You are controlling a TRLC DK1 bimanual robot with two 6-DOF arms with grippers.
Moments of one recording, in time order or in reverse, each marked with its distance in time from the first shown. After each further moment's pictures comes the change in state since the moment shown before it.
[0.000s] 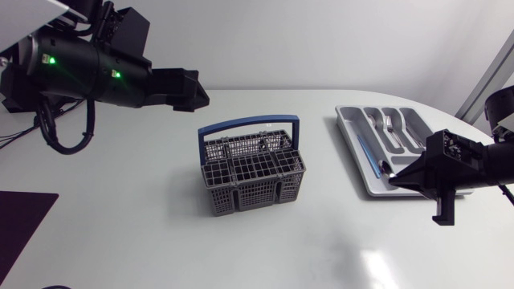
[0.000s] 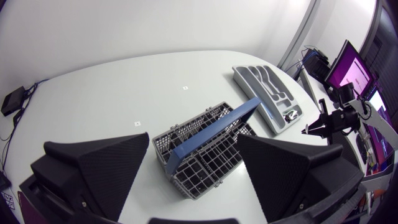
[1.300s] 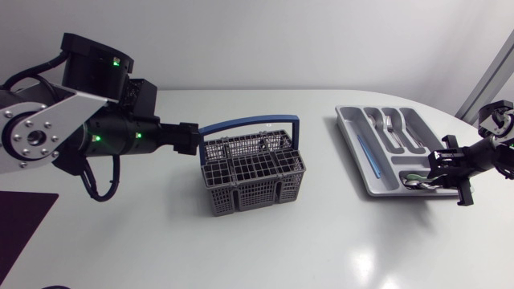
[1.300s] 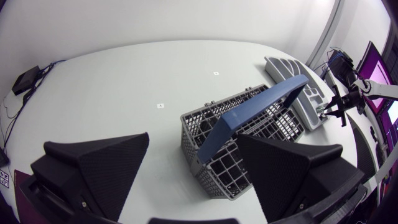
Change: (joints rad) left arm 0.017 -0.016 -0.332 0.292 -0.138 -0.030; right arm -0.230 0.630 0.309 0.274 0.415 -0.499
